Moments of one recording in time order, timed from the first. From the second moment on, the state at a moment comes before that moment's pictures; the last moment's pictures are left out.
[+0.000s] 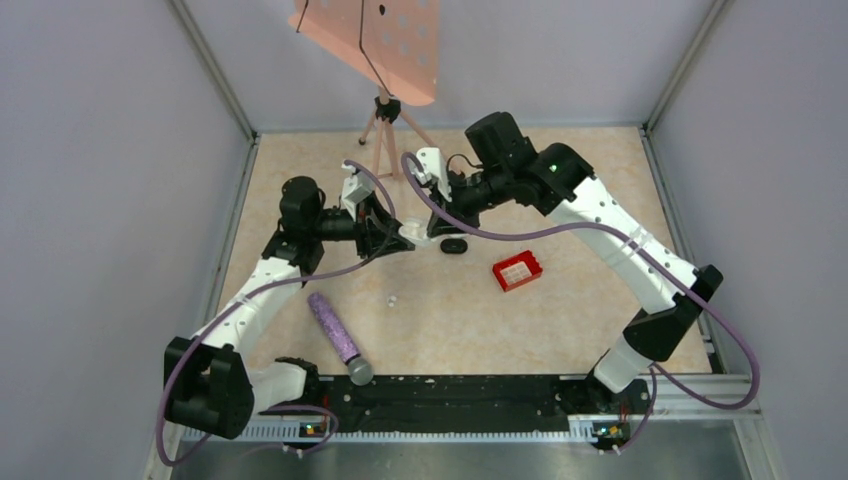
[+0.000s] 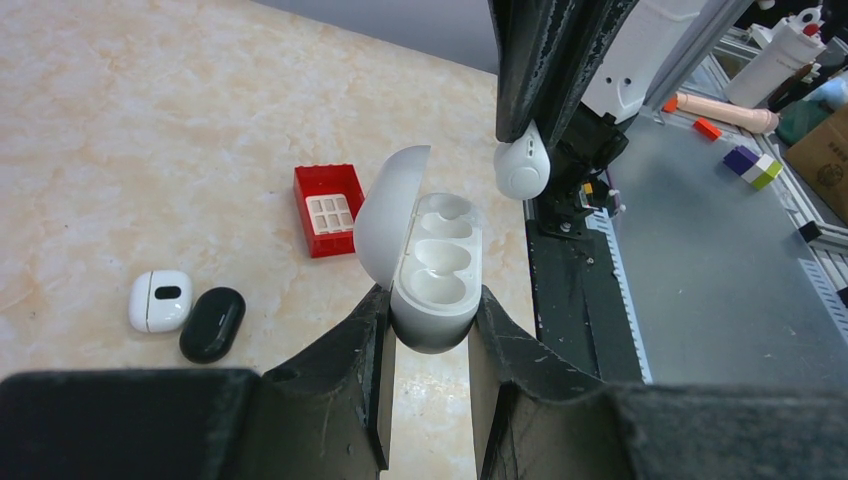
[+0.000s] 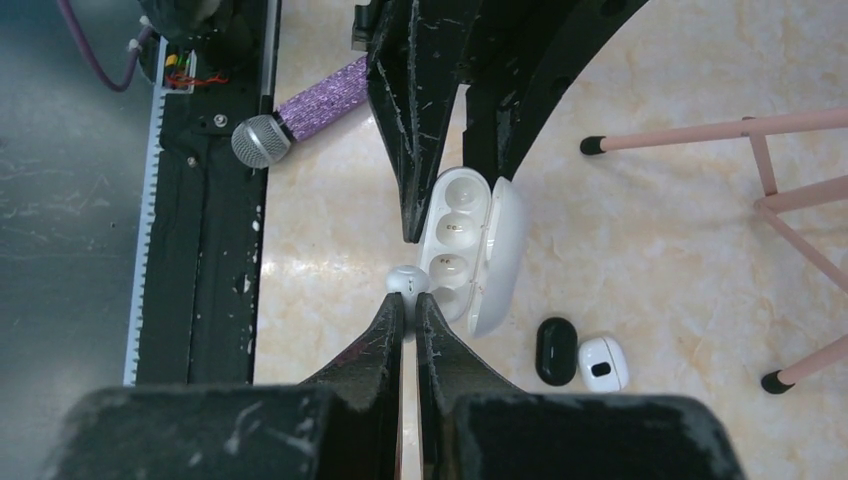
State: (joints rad) left arm -0.24 1.18 0.81 0.26 1.29 -0.15; right arm 0.80 1.61 1.90 -1.06 -0.63 -0.56
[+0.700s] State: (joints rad) left arm -0.24 1.17 0.81 0.28 1.29 -0.20; right arm 0.80 1.61 1.85 -0.98 -0.56 -0.50
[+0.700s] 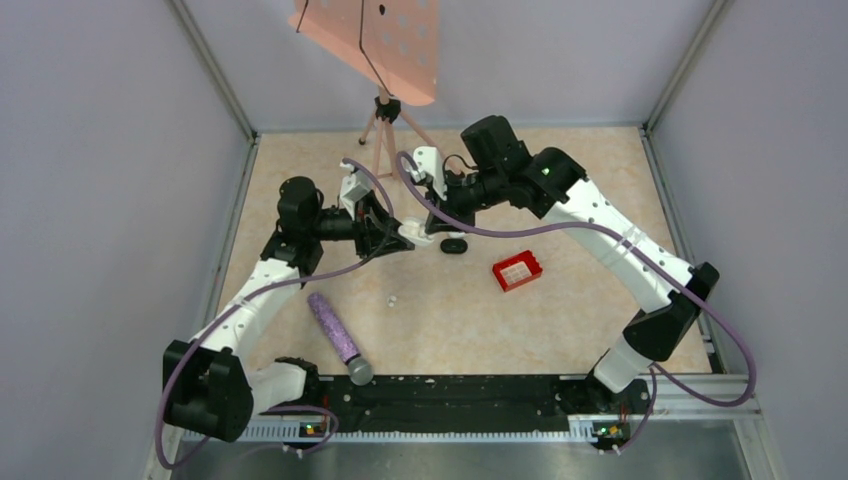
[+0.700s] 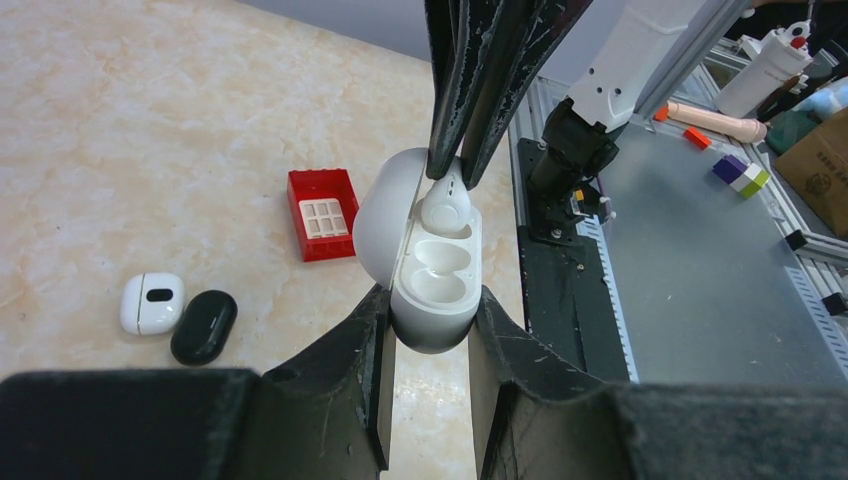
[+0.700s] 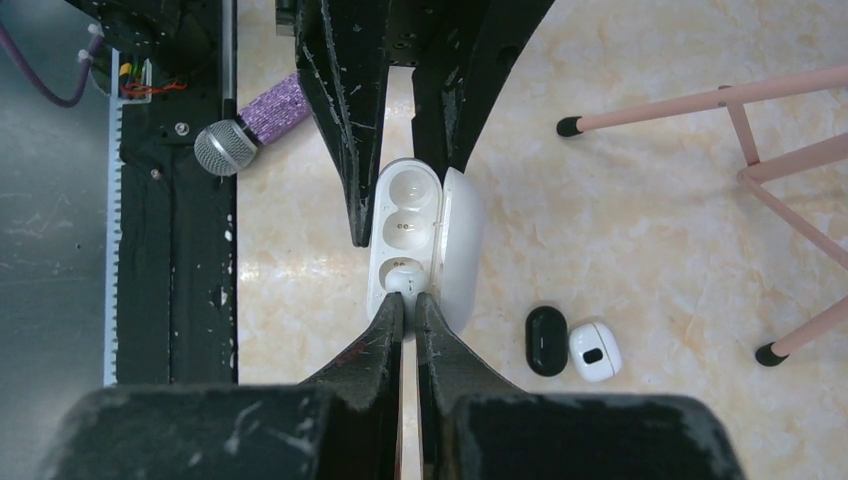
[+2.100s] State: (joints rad) left arm -0.08 1.00 0.80 -0.04 1.22 -0.11; right arm 0.55 1.35 1.37 -0.65 -0.59 -0.21
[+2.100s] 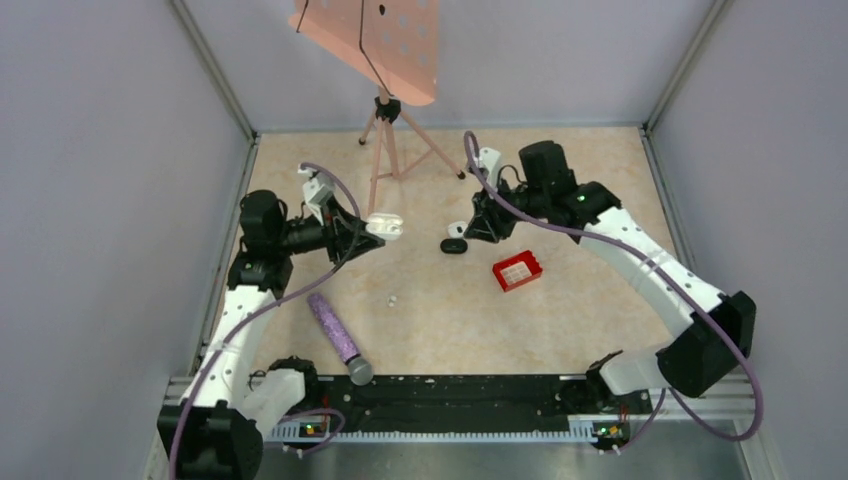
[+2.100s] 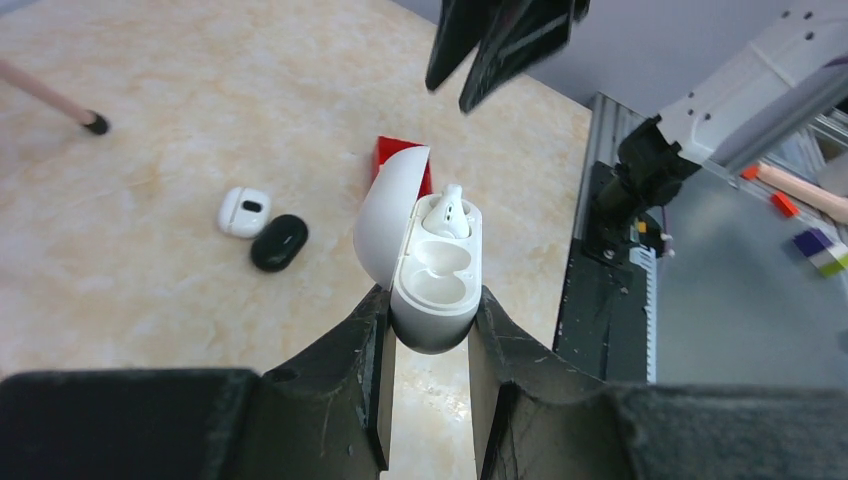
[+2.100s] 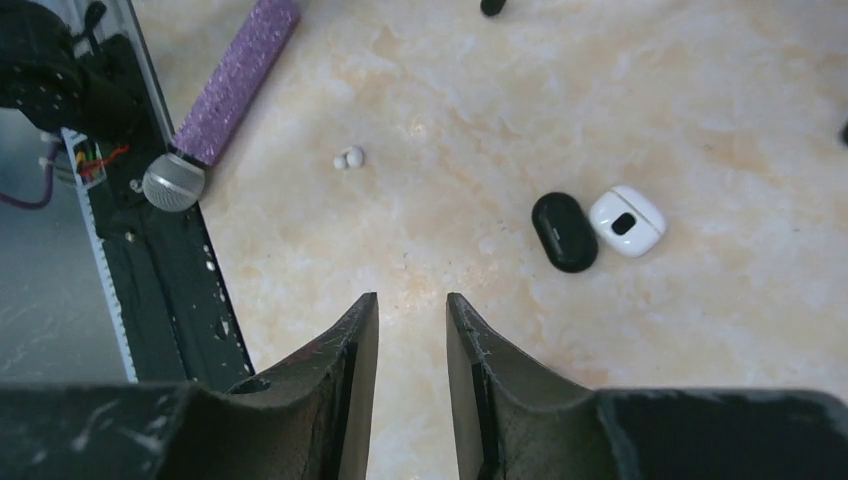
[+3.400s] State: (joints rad) left arm 0.36 0.81 0.90 -0.11 0.72 -0.52; right arm 0.87 2.26 1.80 -0.70 -0.73 -0.74
